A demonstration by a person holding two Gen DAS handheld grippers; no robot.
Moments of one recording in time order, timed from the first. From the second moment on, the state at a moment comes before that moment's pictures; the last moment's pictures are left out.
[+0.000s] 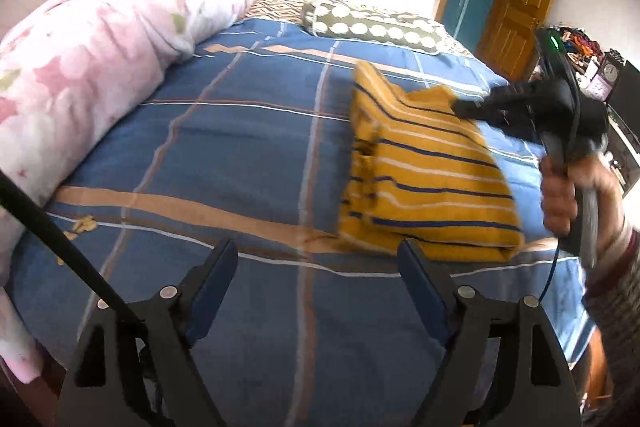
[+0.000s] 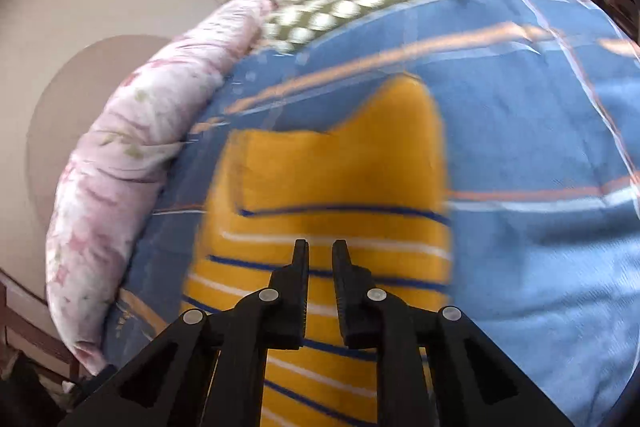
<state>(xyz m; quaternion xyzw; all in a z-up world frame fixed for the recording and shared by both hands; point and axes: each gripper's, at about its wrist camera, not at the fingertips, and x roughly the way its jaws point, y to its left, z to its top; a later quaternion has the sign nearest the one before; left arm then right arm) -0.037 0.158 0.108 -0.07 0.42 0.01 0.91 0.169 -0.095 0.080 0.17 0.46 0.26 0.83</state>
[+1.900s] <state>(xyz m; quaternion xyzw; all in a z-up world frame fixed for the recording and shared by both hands) -0.163 0.056 0.177 0.03 0.32 0.09 0.94 -0.088 -0.163 0.087 0.06 0.41 0.19 0.89</state>
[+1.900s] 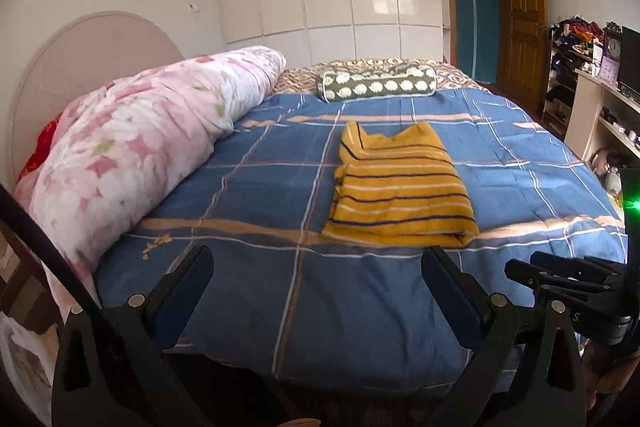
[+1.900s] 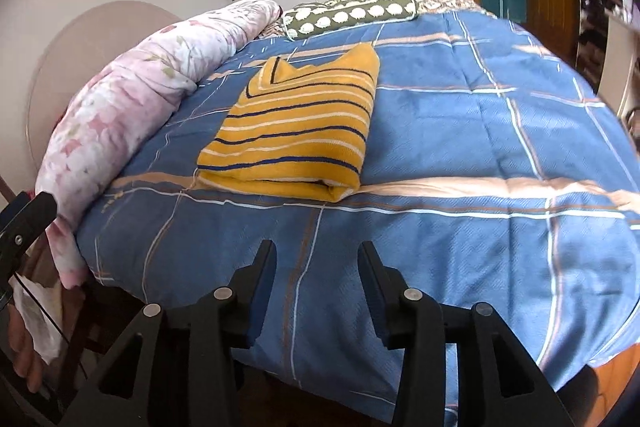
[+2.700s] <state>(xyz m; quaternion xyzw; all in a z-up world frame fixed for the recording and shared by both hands) -0.153 0.066 0.148 -0.01 0.38 0.06 0.92 -0.086 -0.149 0.082 0.01 0.42 0.16 0.89</state>
